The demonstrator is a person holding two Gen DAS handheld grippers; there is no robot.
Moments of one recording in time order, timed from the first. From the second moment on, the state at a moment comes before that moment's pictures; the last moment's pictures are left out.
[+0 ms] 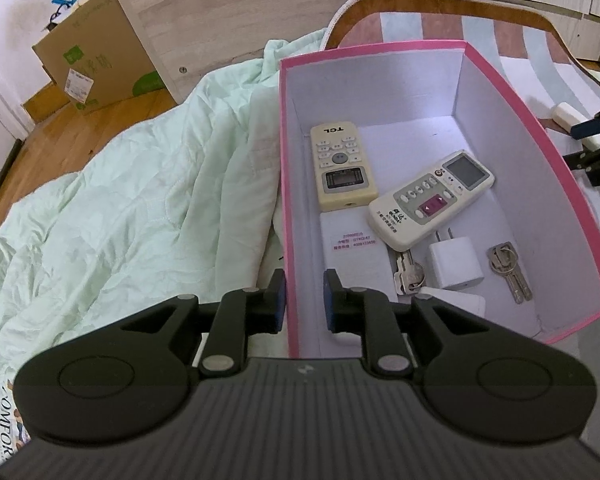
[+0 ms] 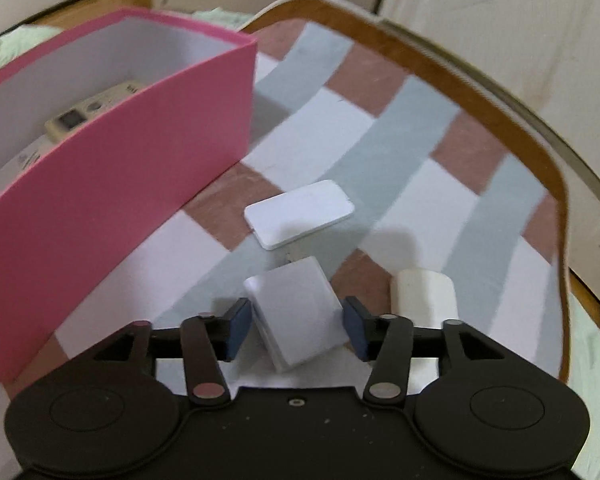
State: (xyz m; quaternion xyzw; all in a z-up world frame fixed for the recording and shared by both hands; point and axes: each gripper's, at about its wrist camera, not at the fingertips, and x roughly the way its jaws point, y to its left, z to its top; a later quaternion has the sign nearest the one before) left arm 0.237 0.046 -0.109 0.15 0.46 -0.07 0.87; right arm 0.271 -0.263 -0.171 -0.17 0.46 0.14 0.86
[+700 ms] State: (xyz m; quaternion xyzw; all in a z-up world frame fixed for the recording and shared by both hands) left arm 0.258 0.056 -0.107 0.08 0.50 -0.09 0.86; right arm 0.264 -0.261 -0.167 -0.02 0.49 0.07 0.87
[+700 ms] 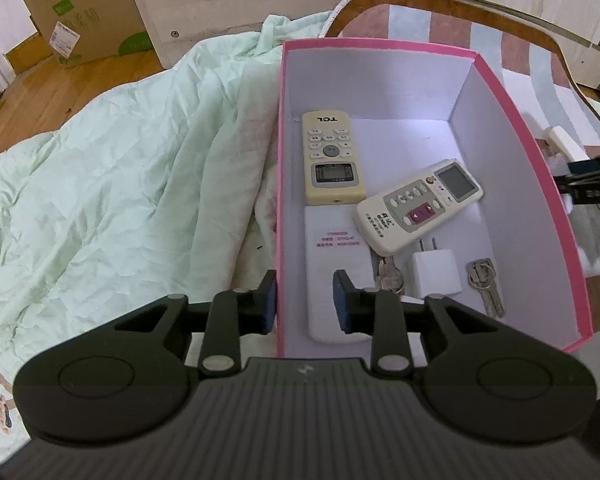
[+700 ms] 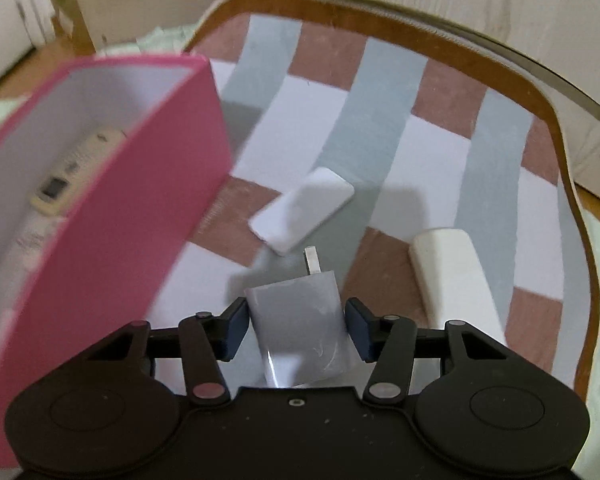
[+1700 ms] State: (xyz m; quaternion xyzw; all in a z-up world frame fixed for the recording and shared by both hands) left arm 0.256 0.061 -0.105 0.08 0.48 -0.10 0.87; right arm 0.328 -0.120 -0.120 0.14 0.52 0.18 0.82
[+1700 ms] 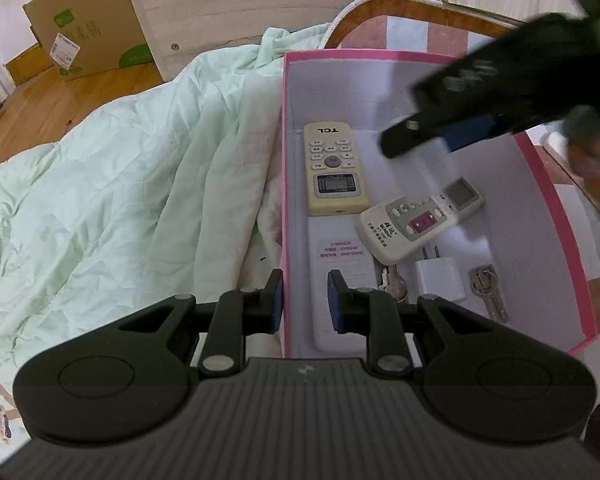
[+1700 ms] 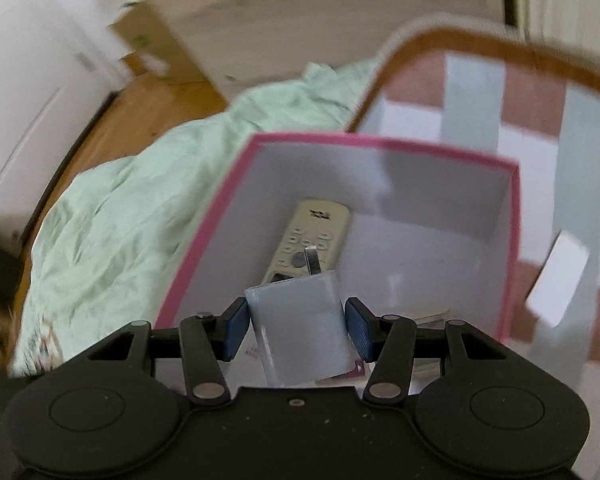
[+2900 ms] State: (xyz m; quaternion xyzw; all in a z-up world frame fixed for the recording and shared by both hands) left arm 0.250 0.041 -0.106 0.14 0.46 -0.07 0.87; right arm 0.245 -0.328 -0.120 0.01 0.46 0.01 0.89
